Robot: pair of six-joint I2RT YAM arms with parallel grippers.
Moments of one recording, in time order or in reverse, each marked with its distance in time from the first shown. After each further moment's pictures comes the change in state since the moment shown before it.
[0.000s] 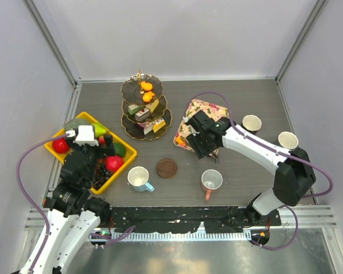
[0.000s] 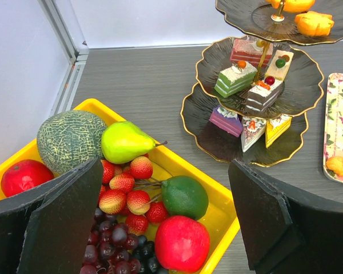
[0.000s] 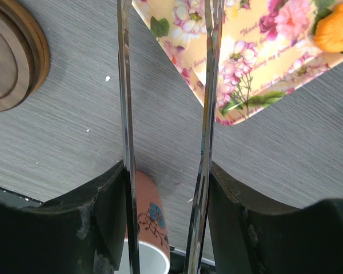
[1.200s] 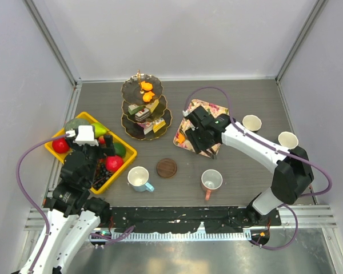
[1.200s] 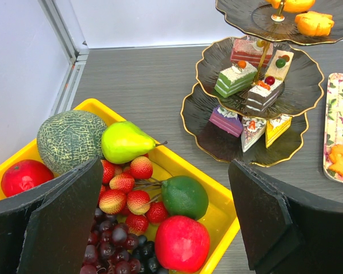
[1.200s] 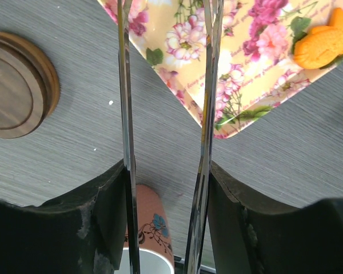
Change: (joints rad) left arm 0.000 0.000 0.000 0.000 0.000 0.000; right arm -0.008 0.045 0.063 0.019 0.030 0.032
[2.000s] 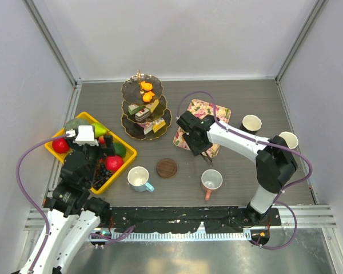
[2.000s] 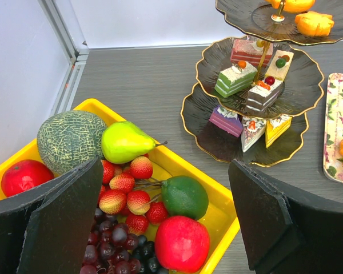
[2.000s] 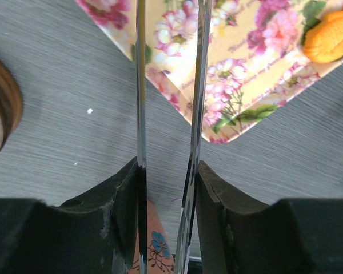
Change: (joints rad) left arm 0.000 0.000 0.000 0.000 0.000 0.000; right arm 0.056 0.167 0.048 -0.036 0.090 0.045
